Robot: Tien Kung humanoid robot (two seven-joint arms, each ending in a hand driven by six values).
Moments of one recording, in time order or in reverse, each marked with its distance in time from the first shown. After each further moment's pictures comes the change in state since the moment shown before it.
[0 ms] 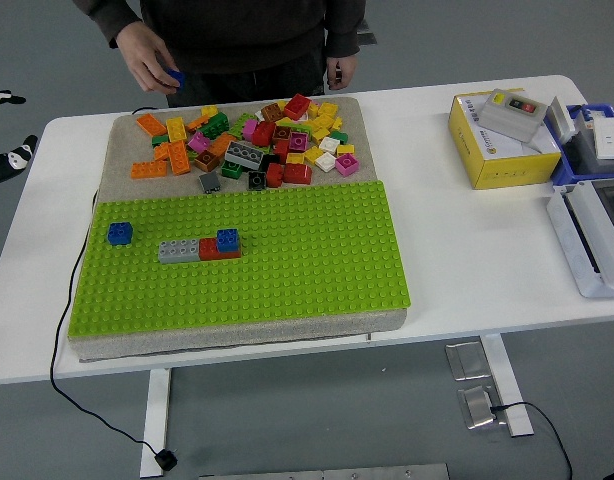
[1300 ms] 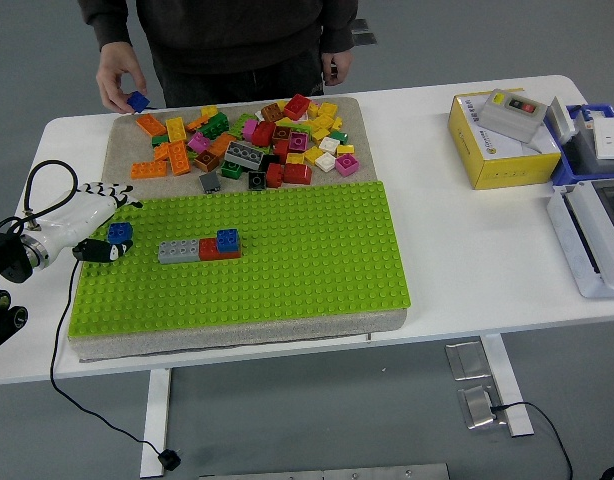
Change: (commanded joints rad) left arm -0.214 -0.116 0.607 0.177 0.141 -0.009 0.065; right arm 0.019 -0.011 -0.035 0.000 0.036 0.008 0.027
